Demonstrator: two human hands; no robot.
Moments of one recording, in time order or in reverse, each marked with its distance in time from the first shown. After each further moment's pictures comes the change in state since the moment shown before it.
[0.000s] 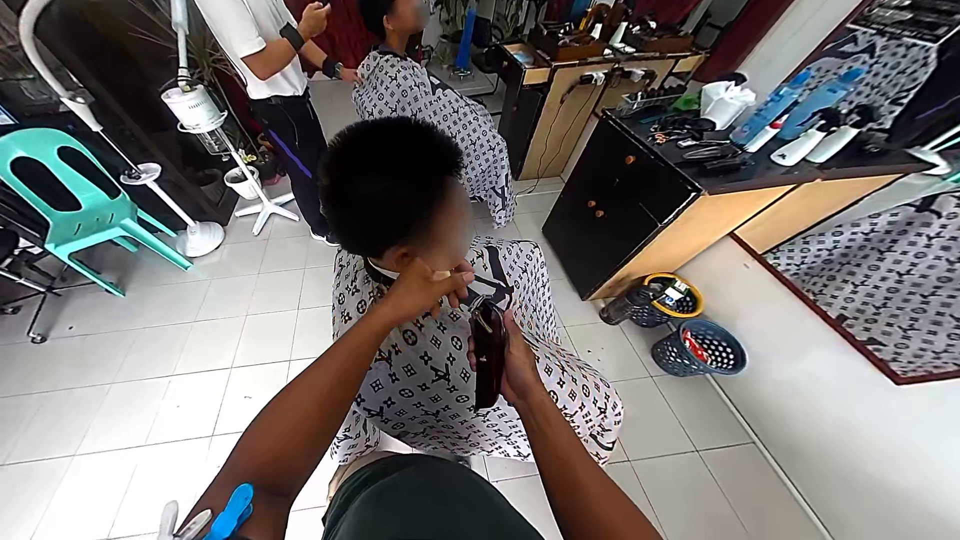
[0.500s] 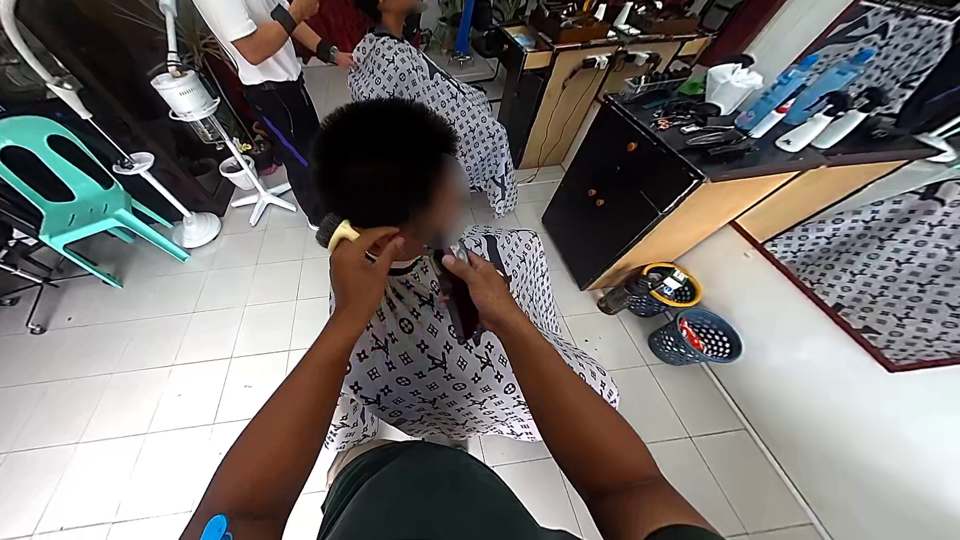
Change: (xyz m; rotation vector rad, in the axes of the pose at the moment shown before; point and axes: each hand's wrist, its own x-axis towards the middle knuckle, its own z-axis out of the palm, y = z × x) left_hand -0.024 -0.027 -0.032 0.590 0.724 0.328; right_hand 0.045 -0.060 0.059 -0.414 -0.151 -0.109
